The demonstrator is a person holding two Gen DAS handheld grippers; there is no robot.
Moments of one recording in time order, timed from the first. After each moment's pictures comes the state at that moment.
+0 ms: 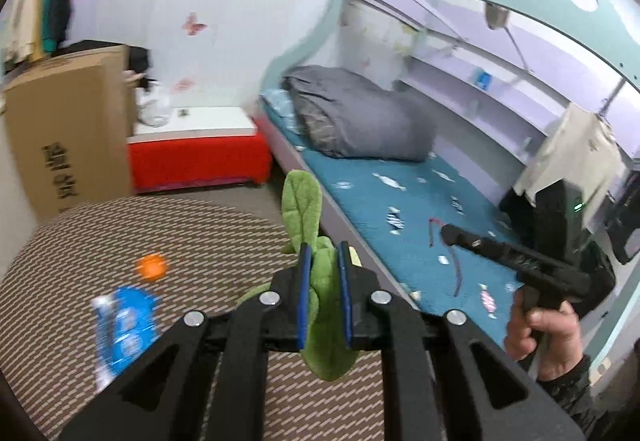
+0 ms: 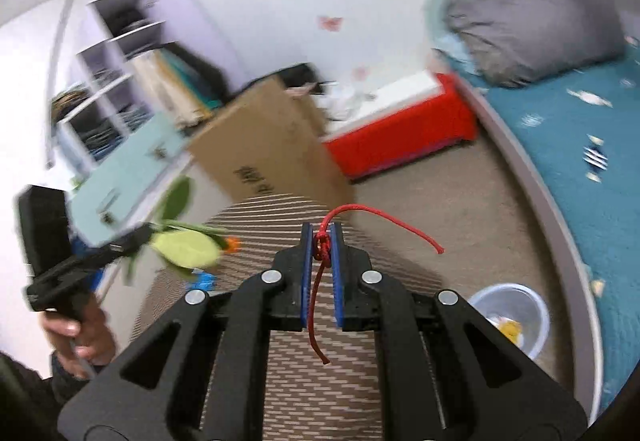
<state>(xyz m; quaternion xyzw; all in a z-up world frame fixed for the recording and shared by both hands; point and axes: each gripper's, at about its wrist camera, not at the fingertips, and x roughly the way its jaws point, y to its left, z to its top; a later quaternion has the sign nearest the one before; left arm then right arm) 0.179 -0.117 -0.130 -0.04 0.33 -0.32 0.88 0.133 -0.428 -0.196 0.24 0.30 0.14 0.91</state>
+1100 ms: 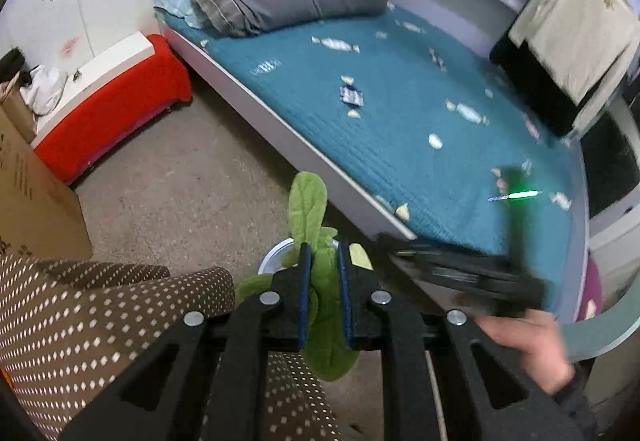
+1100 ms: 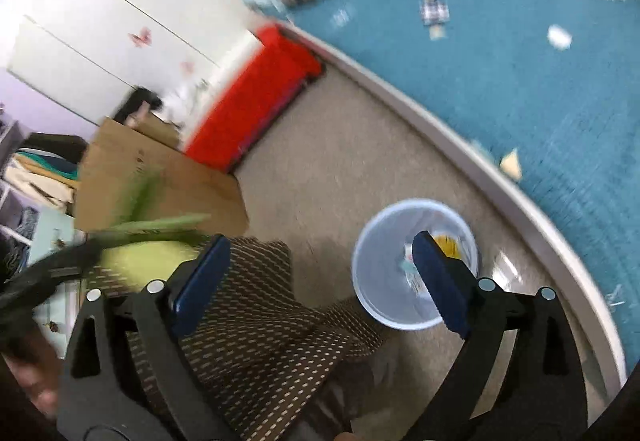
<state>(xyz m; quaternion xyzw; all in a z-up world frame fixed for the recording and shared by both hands) 0.258 -0.403 -0.275 0.16 0.49 -0.38 0.76 0.124 -0.579 -0.357 0.39 0.38 -0.07 0.84</state>
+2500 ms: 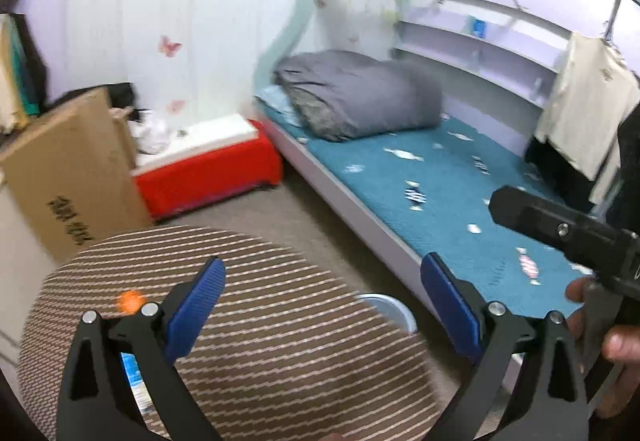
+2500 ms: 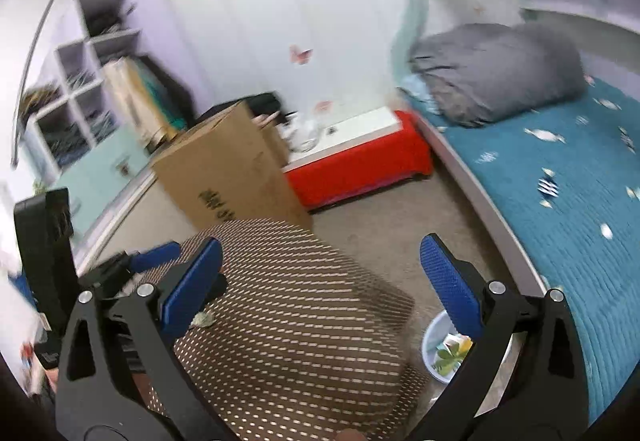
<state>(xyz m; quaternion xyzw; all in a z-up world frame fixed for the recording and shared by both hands) 0.174 -0.188 -0.138 0.08 0.32 -0.28 0.90 0.096 -0.348 -0.137 0.17 0.26 0.07 0.95</state>
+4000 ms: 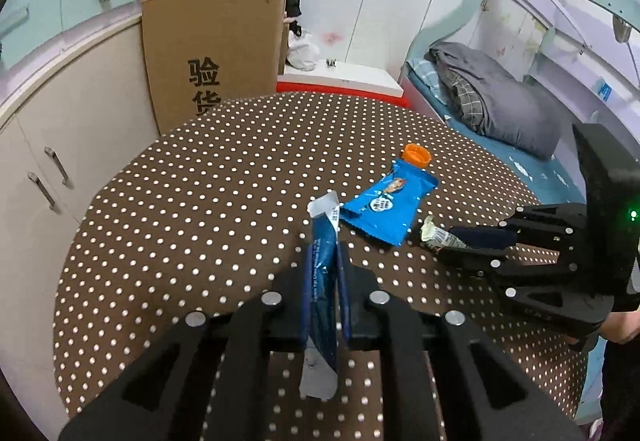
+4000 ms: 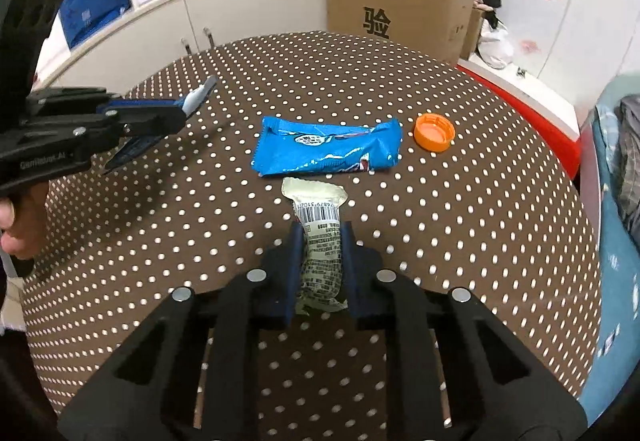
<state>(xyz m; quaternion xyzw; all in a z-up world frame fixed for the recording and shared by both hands) 0.182 0.083 -0.229 -0.05 0.41 -0.10 0.91 0.192 -0.081 -0.258 -0.14 0.42 0.32 0.84</state>
